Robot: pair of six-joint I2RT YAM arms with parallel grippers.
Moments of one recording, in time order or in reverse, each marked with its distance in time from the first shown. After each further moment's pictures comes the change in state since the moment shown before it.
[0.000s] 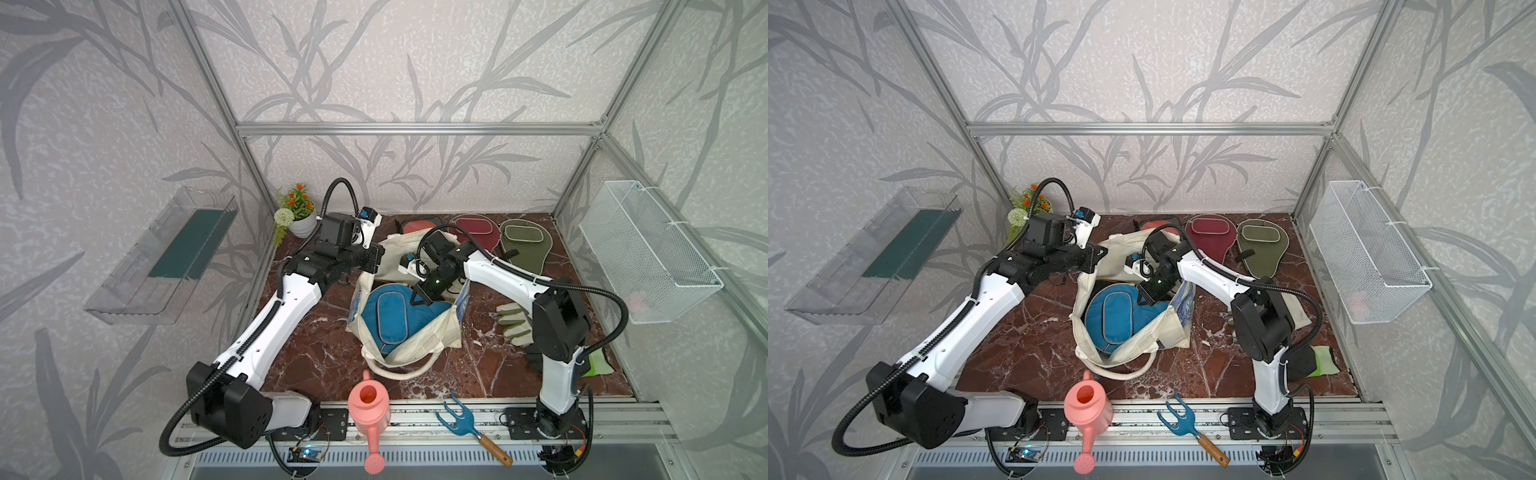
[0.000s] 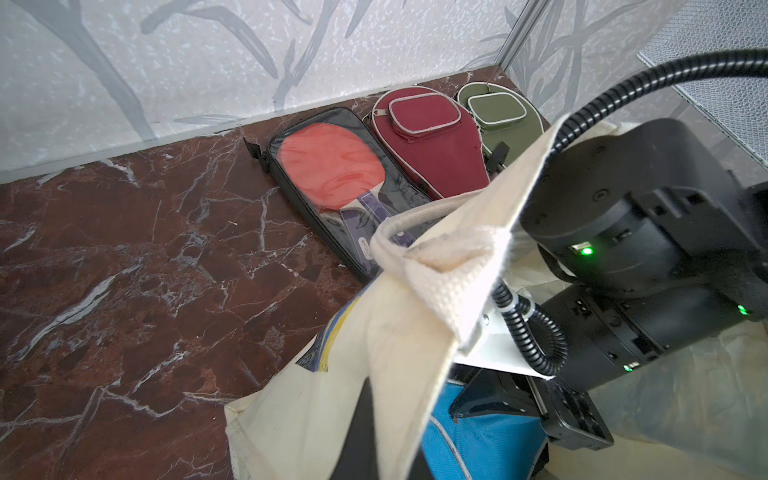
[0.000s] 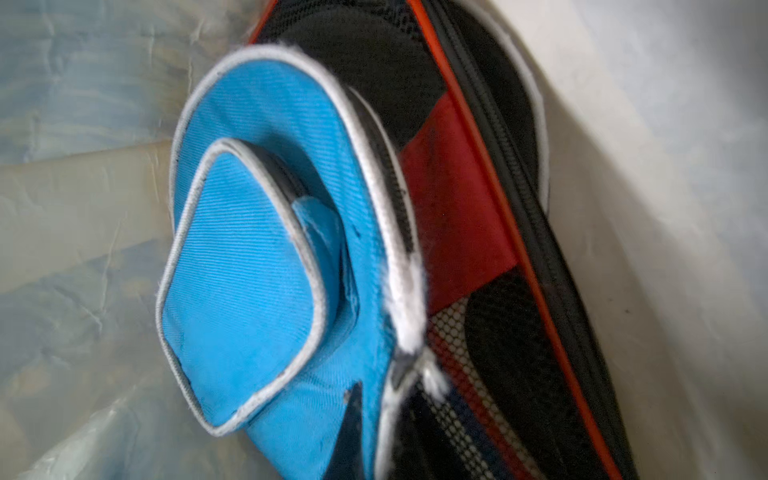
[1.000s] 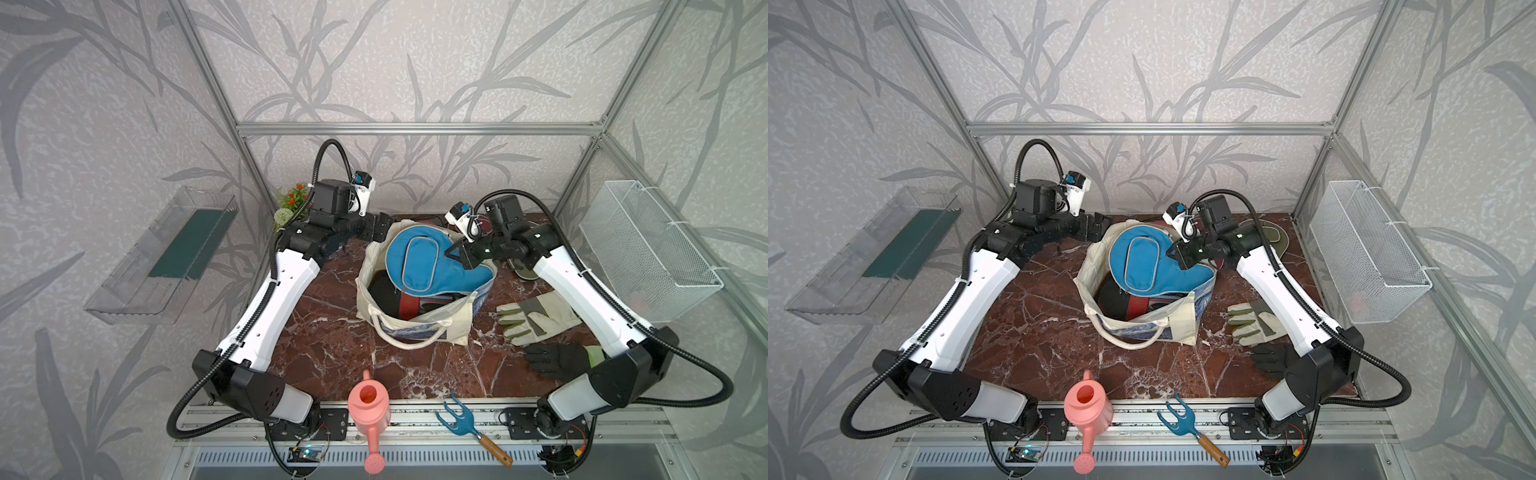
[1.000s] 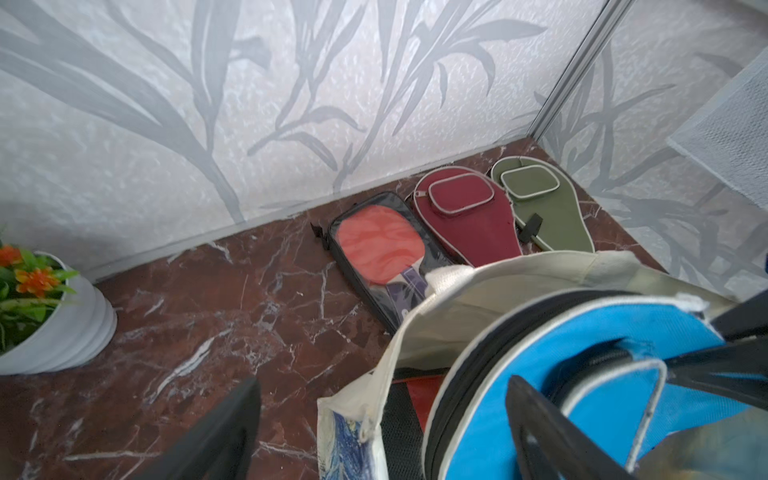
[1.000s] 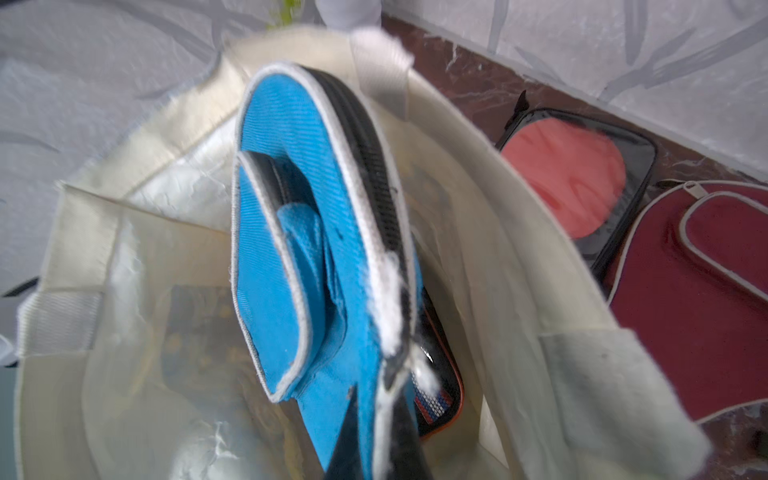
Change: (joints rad) left arm 0.030 0.119 0.374 -0.124 -0.100 0.041; right arm -0.219 -0.418 0.034 0.026 0.034 0.076
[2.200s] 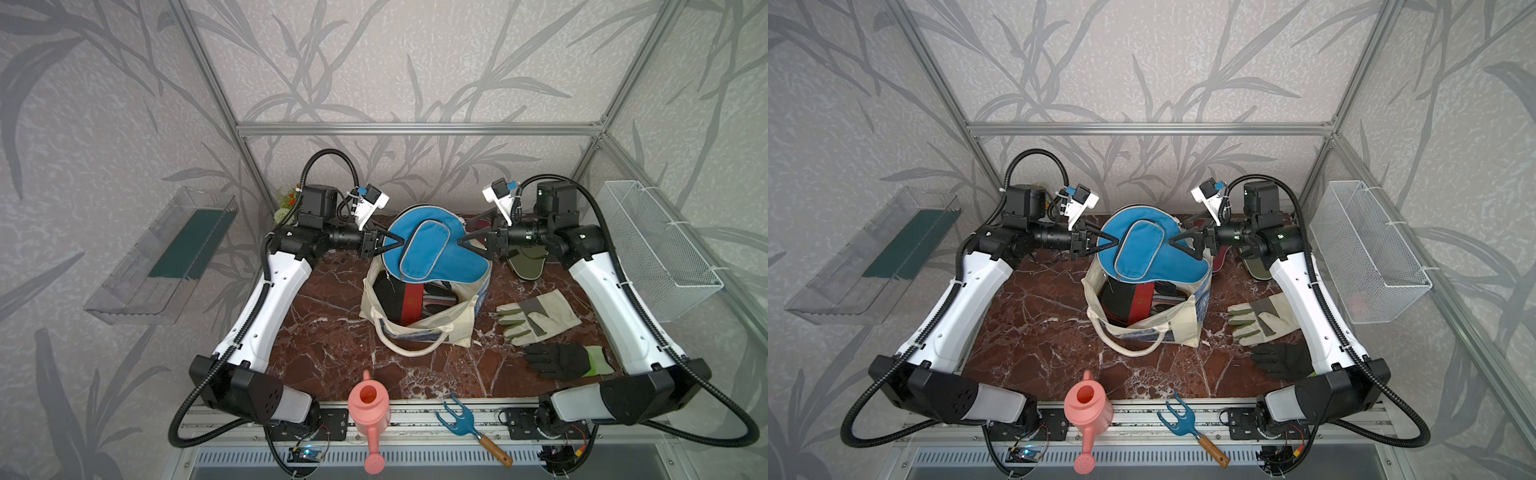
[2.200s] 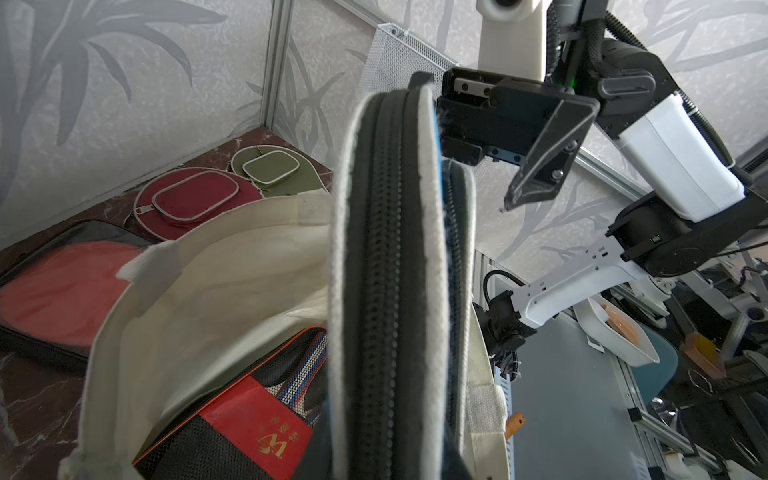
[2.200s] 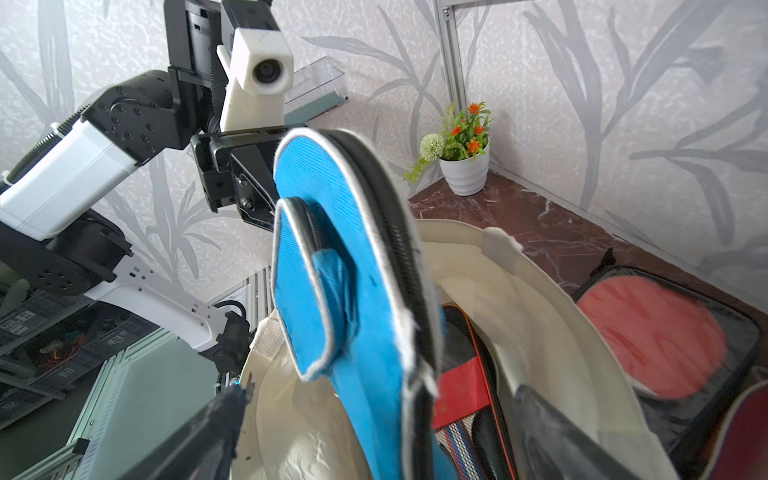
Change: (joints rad) left arm 0.088 0.005 -0.039 -0.080 0.879 0.174; right arm -0.216 -0.097 -0.014 0.161 -0.558 -0.021
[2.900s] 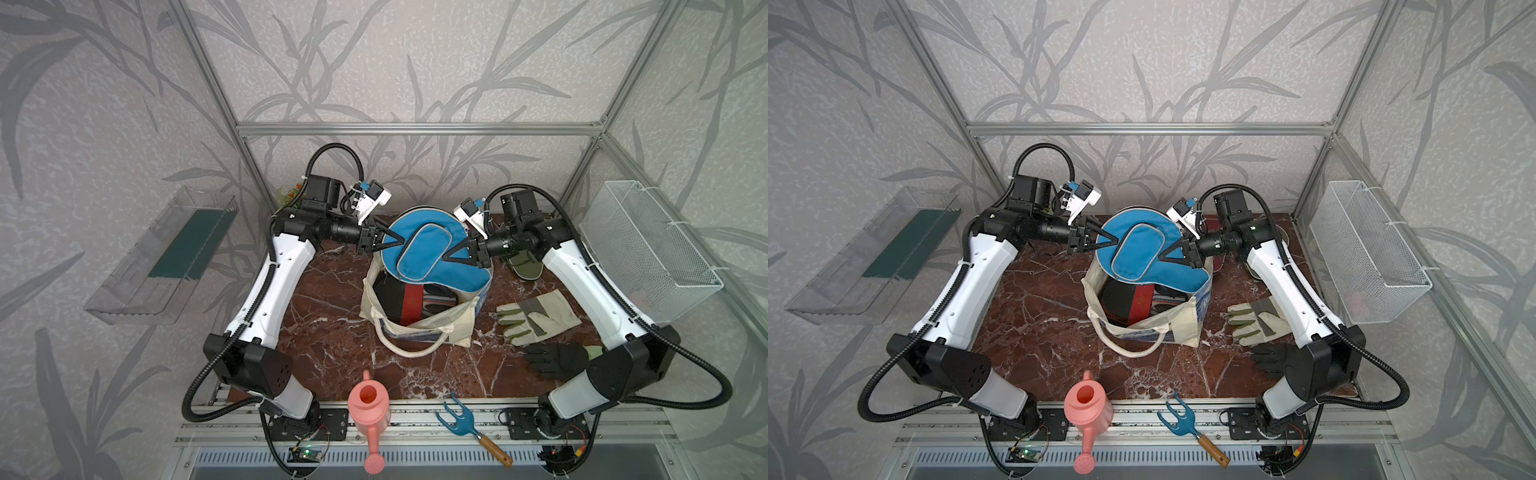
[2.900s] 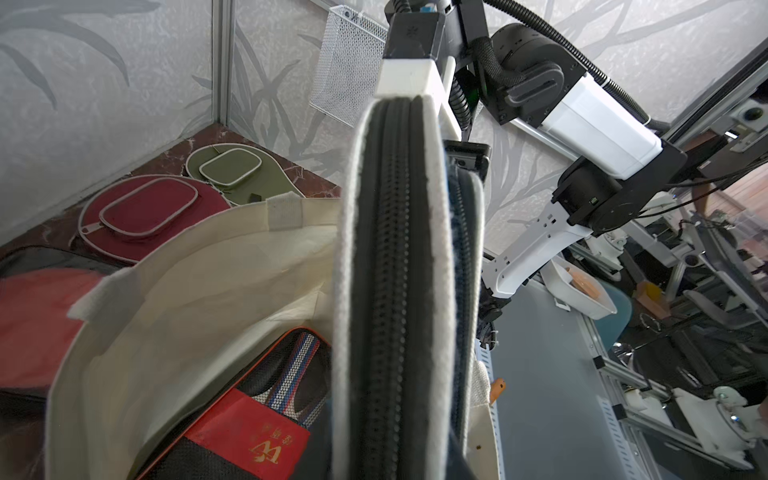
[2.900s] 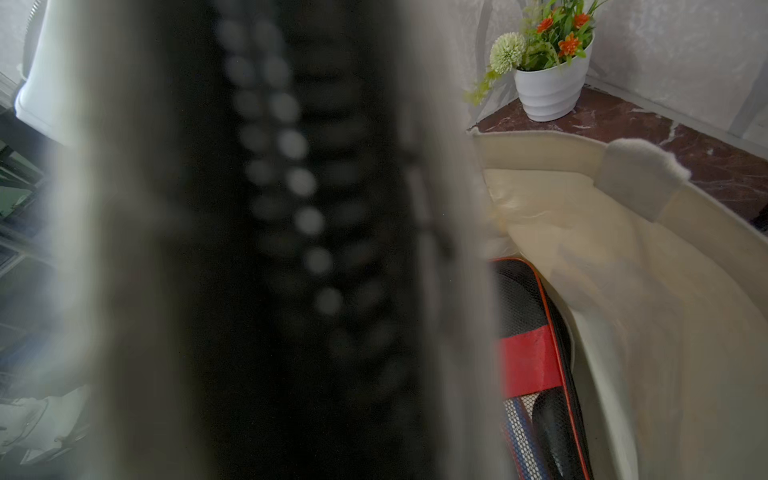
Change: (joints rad) left arm 0.008 0.119 0.164 -0.192 0.114 0.181; right arm 0.129 0.138 0.048 -0.220 -0.032 -0.197
